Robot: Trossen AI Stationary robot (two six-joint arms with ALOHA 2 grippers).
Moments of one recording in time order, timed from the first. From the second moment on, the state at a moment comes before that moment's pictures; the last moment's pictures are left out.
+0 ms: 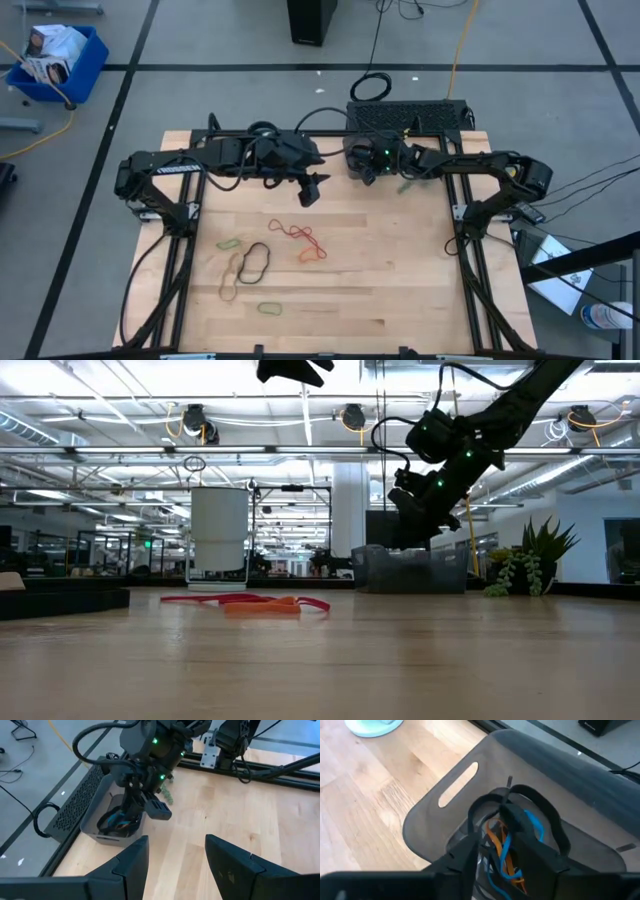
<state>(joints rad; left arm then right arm) 0.08 1.58 1.66 -0.69 -0.17 -0.11 -0.53 1.49 0.73 0.01 0.13 0.19</state>
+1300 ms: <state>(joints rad) -0.08 1.69 1.14 -0.41 -0.02 0.28 -0.26 1.21 0.73 -0.08 -0.07 -0.09</state>
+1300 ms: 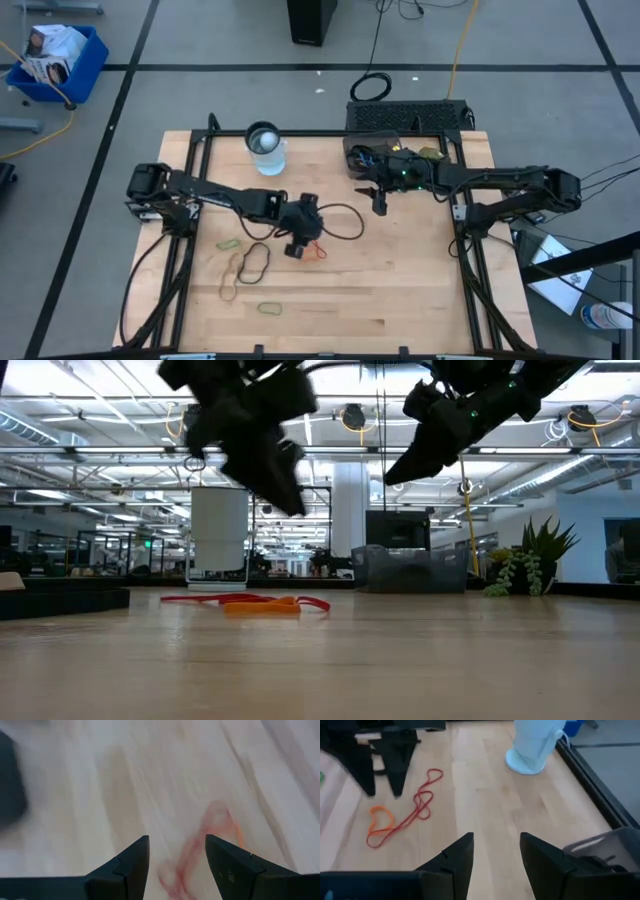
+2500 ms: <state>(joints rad) -0.09 1.88 1.04 -0.26 -0.02 0.31 -0.26 1.20 0.73 -0.11 -0.07 -0.07</state>
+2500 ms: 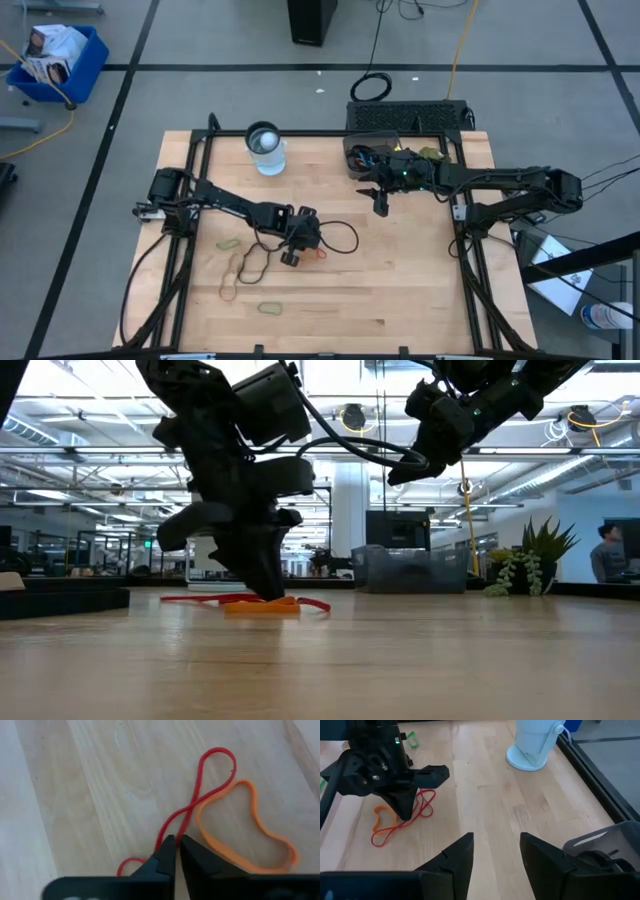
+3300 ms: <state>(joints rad) -0.08 1.67 1.03 -0.26 -0.04 0.22 -0.26 1.20 0.73 -0.11 -0.07 -0.07</state>
